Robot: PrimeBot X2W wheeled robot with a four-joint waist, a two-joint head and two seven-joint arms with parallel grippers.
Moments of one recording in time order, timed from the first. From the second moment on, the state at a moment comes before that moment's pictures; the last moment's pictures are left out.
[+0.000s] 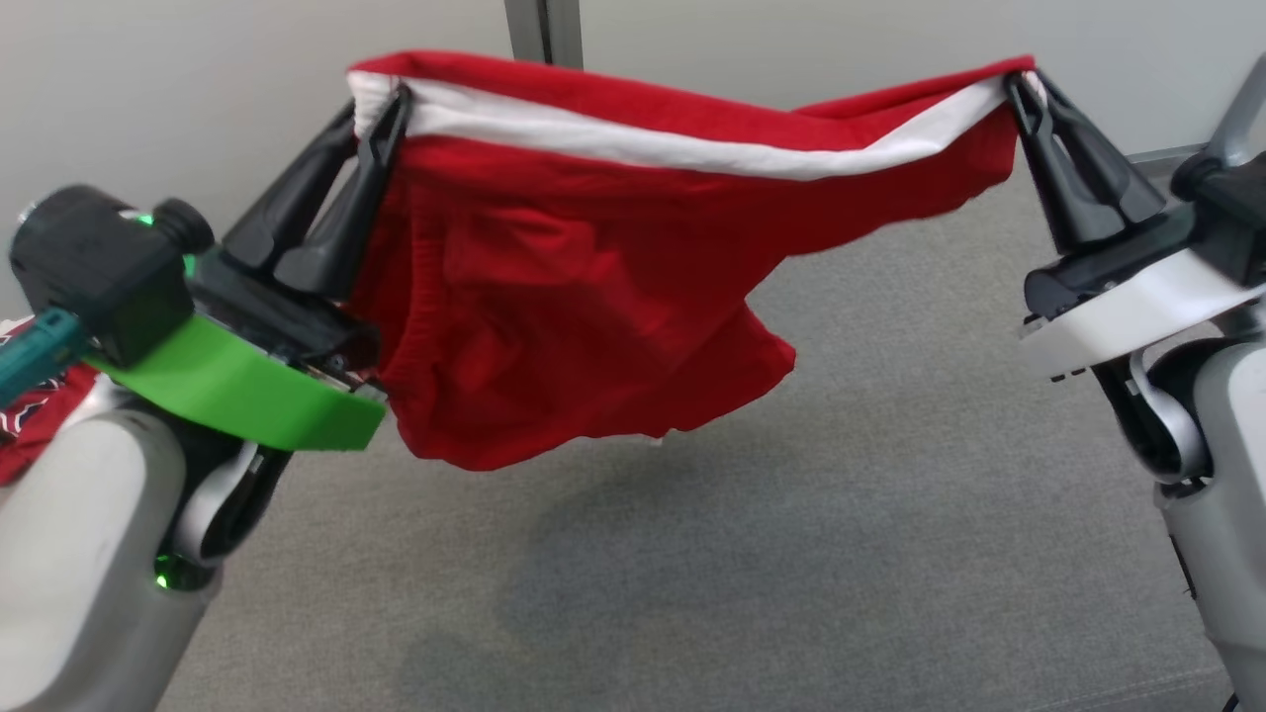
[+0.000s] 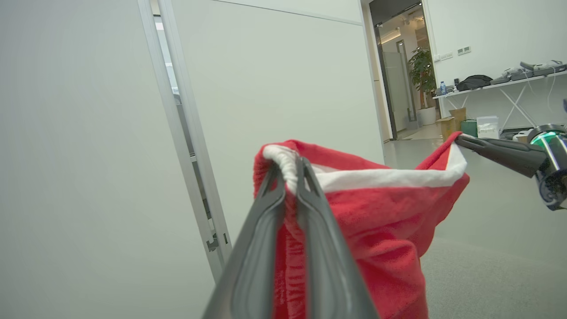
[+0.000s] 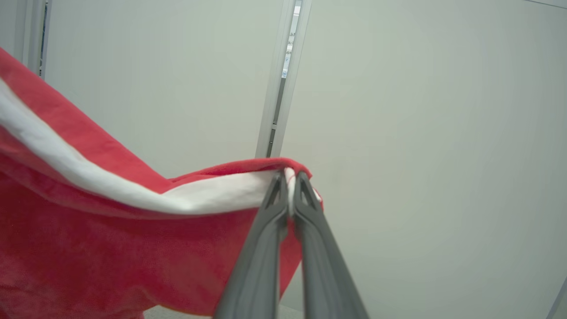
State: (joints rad) left arm -0.58 0.51 -0.46 -0.20 -0.63 -0.08 -0.01; right arm -0.52 -0.33 0.18 -0.04 0.31 0.13 -0.03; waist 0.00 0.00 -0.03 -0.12
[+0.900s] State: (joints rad) left arm -1.26 0.38 -0.50 0.32 -0.55 -0.12 -0.12; right arm -1.17 -0.17 0.11 0.33 0.06 0.13 -0.15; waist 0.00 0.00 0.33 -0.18
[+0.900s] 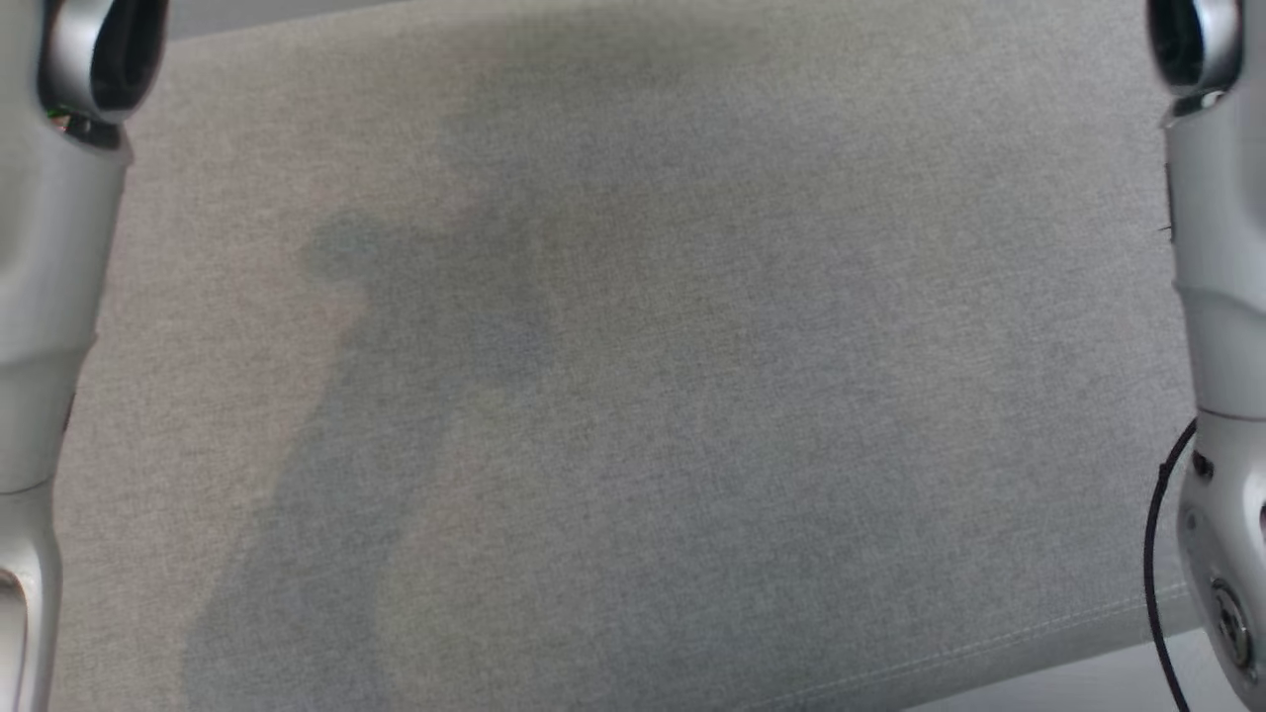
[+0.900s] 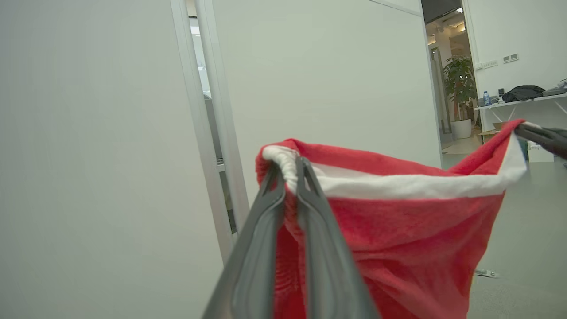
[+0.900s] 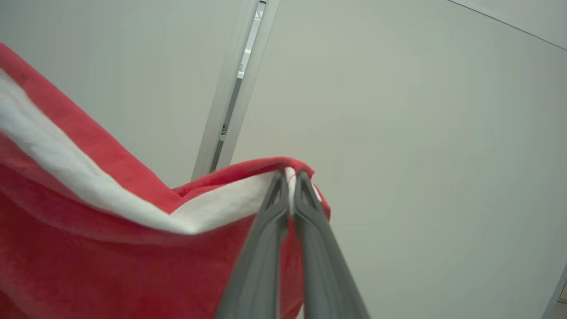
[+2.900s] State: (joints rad) left arm -0.04 0.24 -0.45 0.02 -0.67 -0.01 -0.22; right arm -0.16 -0.18 0.09 -0.11 0.13 0.13 0.08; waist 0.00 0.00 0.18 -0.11
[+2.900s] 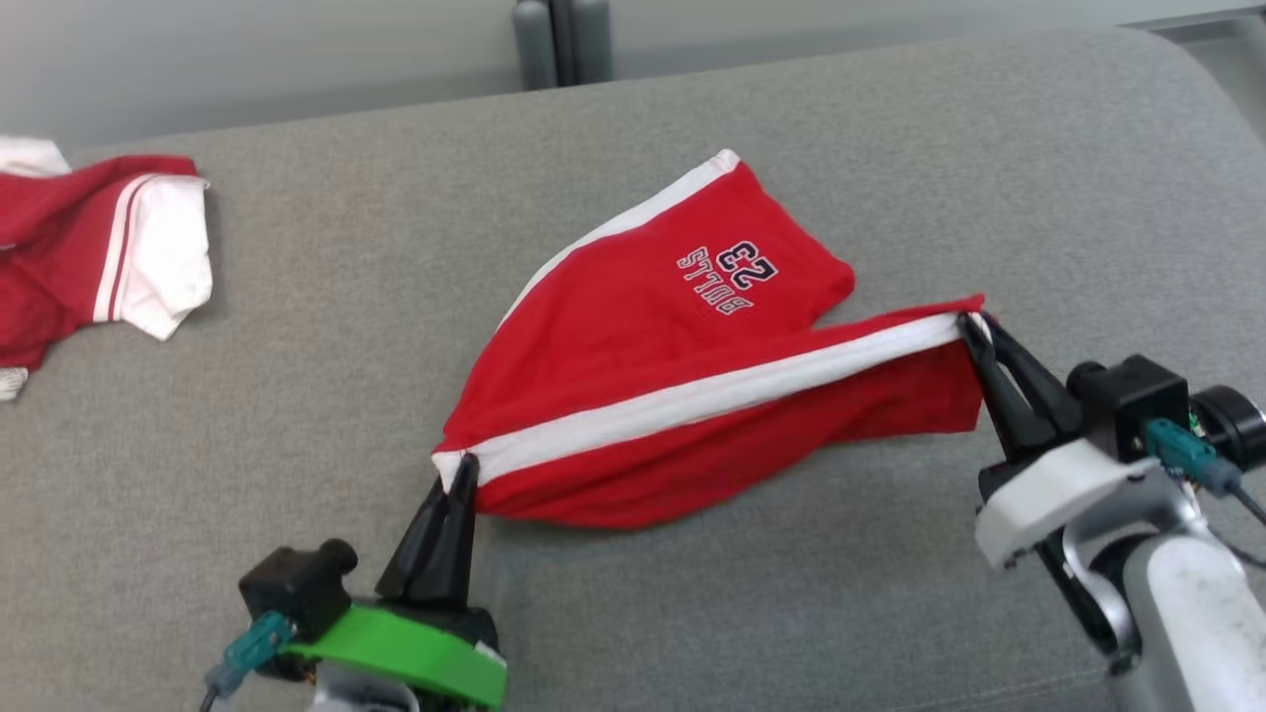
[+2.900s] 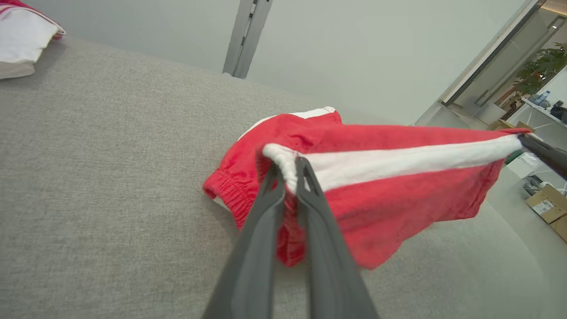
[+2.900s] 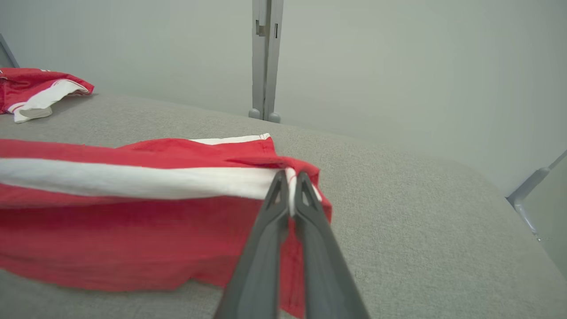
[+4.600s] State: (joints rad) left arm -0.26 0.18 -0.41 0.26 -0.59 0.04 -0.26; right arm -0.94 -0.33 0.41 0.97 0.34 0.13 -0.09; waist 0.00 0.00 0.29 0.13
